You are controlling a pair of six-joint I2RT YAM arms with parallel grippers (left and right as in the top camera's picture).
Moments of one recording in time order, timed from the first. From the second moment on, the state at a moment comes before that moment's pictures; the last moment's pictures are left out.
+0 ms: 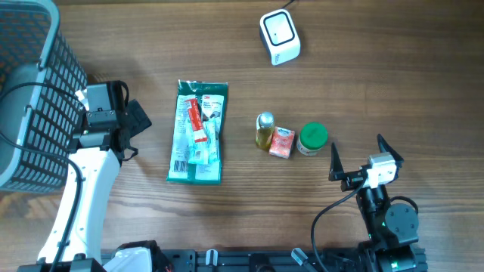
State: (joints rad) left arm 0.09 1.32 0.92 -0.65 -0.30 -0.42; right arm 0.19 0.02 0.01 0.01 0.03 -0.10
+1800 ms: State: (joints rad) left arm 0.09 1.32 0.92 -0.65 -0.30 -0.42; right arm 0.22 1.52 1.22 -1.06 -0.19 0.65
